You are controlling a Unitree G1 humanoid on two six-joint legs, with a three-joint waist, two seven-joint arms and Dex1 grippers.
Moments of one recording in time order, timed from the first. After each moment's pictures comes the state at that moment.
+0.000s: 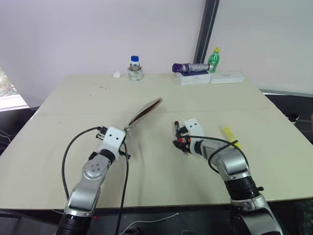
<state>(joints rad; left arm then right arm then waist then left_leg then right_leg) -0.23 0.29 -0.05 -0.27 0.05 0.41 -0.24 -0.60 -0.30 0.09 -0.01 0.13 0.99 0.34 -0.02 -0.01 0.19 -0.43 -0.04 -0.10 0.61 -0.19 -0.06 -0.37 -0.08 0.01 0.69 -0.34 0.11</state>
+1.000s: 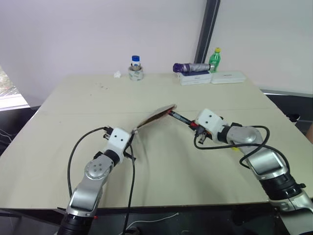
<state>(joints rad) -0.23 0.29 -0.07 -0.28 0.02 0.39 -0.32 -0.58 -0.70 0.18 -0.10 0.01 0.46 0.68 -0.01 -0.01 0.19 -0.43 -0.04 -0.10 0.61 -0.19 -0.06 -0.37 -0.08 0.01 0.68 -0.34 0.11</state>
